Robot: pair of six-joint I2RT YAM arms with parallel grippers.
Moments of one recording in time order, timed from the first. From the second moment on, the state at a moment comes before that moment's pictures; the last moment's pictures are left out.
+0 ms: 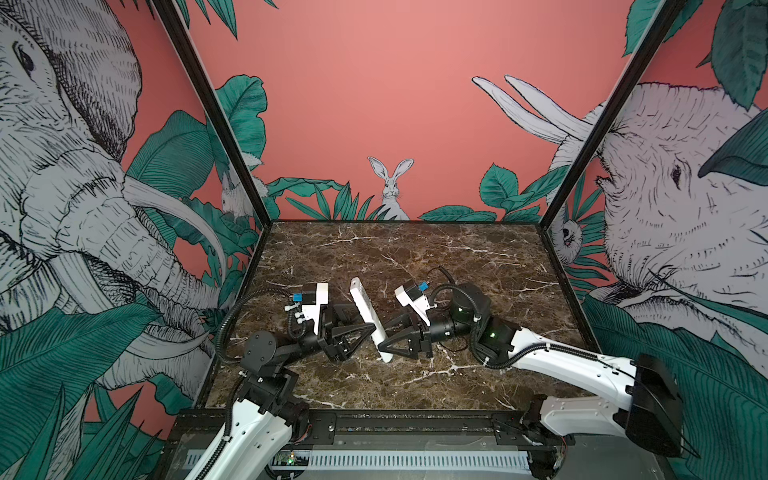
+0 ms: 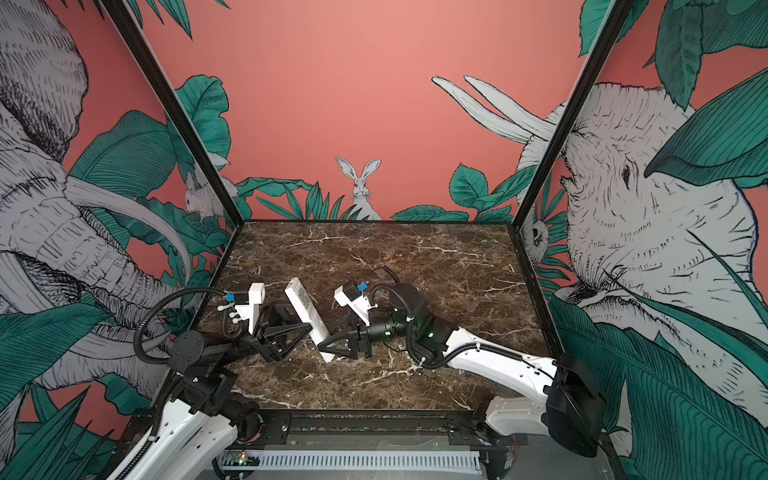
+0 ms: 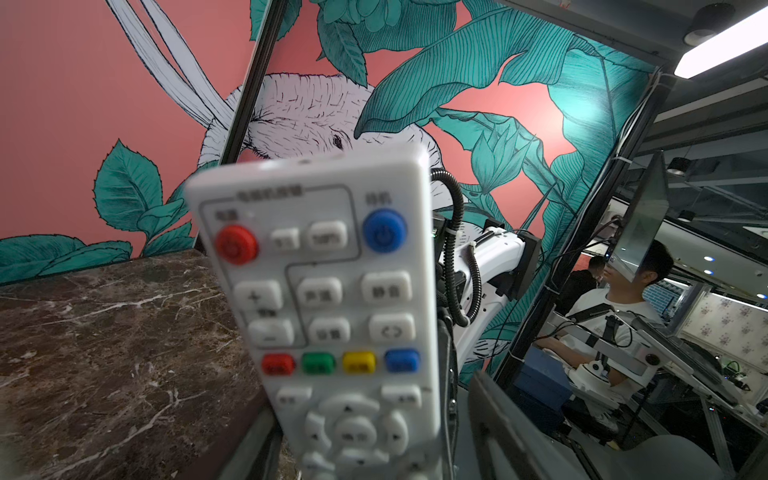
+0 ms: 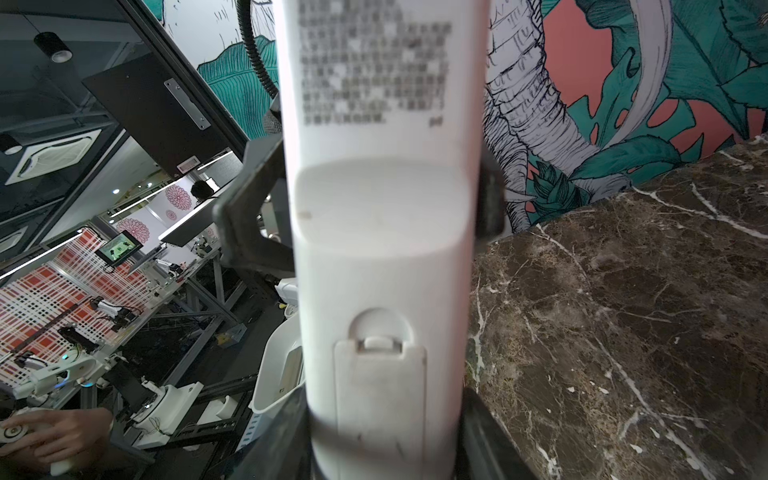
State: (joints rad) left arm -0.46 0.47 0.44 0.42 0.84 -0.72; right arm 0.98 1.26 0.85 0.35 -0.83 0.47
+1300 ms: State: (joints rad) left arm -0.47 0.54 0.50 0.24 0.72 -0.66; right arm 0.98 1.20 0.85 0.19 -0.66 0.35
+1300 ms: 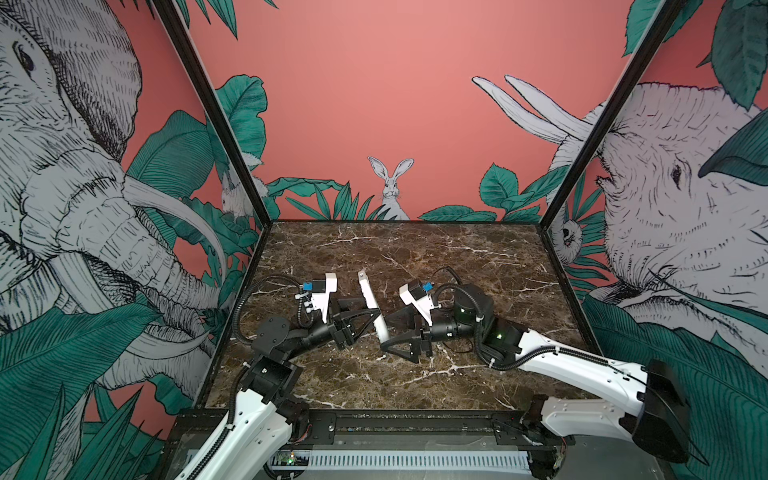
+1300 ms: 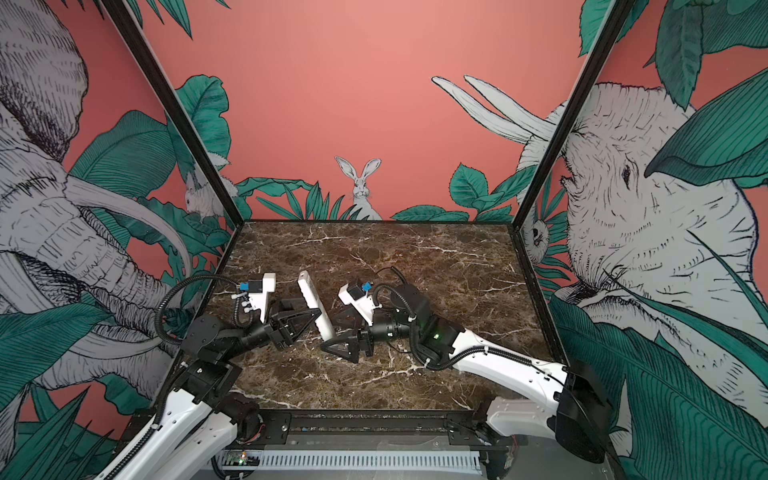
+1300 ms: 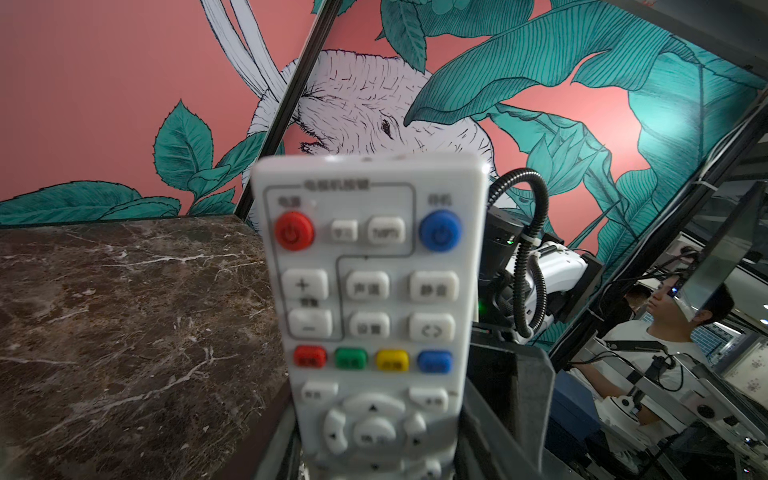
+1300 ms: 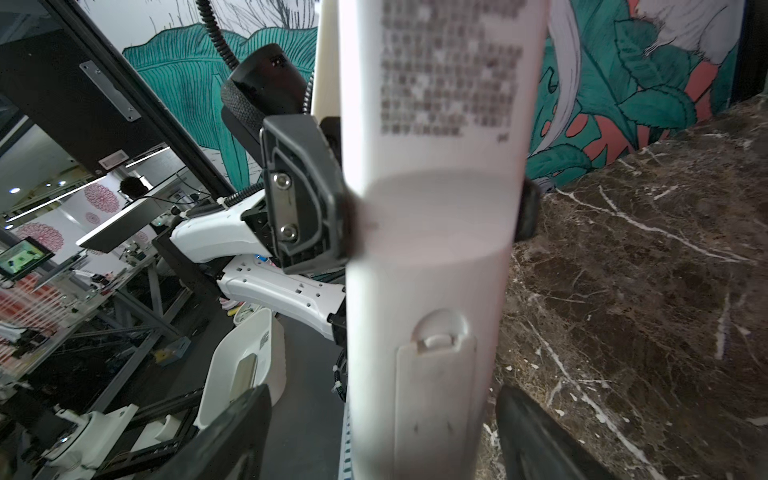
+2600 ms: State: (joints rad) left arm -0.47 0.80 0.74 -0.58 0.11 -0.36; right arm 0.98 1.04 0.79 -0.23 -0.09 0.15
